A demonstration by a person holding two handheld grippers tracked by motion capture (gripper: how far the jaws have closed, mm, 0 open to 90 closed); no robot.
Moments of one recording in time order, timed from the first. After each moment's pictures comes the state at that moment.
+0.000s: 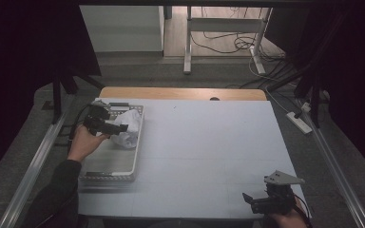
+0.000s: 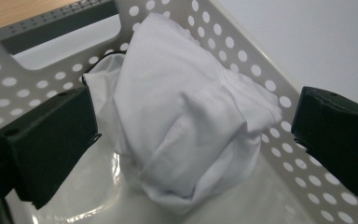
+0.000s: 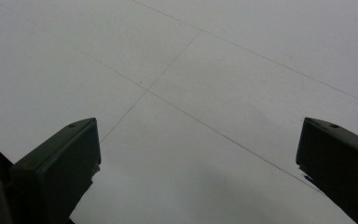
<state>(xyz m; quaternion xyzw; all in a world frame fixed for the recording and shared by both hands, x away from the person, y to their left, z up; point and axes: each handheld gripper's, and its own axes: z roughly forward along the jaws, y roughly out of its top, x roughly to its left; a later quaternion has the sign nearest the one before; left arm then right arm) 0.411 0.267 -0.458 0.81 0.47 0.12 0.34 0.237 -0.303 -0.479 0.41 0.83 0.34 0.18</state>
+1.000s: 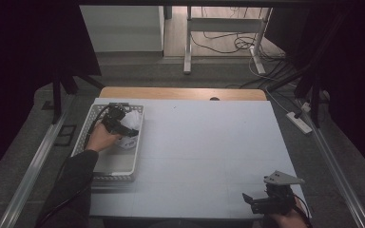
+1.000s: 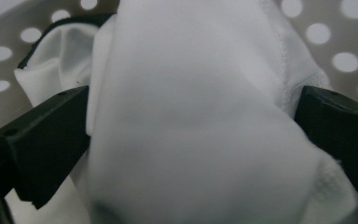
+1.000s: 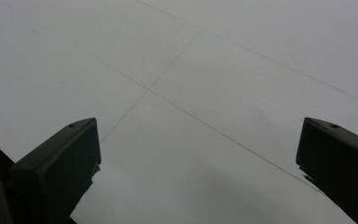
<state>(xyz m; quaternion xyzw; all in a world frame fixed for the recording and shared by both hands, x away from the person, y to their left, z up) 0.461 0.239 -0.509 0.85 0.45 0.08 0.25 0.237 -0.302 -0.480 0.41 0.83 0.34 0.18</state>
